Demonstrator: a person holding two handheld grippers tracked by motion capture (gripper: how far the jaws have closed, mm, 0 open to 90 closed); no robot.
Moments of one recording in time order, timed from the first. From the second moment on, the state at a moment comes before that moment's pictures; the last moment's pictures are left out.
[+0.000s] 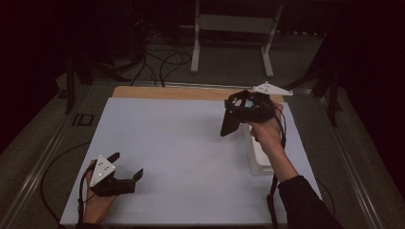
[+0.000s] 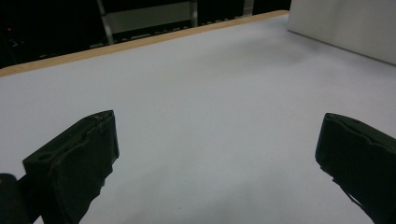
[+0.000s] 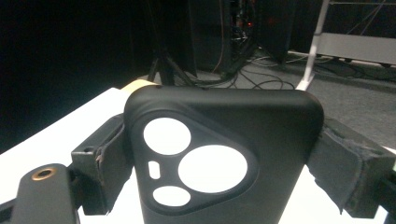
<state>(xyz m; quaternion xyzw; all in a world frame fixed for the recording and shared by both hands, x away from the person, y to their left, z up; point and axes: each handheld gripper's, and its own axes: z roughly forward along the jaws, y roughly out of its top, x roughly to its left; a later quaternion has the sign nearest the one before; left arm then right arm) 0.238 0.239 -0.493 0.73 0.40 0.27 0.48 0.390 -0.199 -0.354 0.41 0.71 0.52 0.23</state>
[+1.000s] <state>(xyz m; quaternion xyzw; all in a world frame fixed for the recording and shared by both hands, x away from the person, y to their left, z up) 0.238 0.237 -0.494 0.73 0.40 0.27 0.48 0.418 -0.229 -0.347 0.45 0.69 0.49 0.28</state>
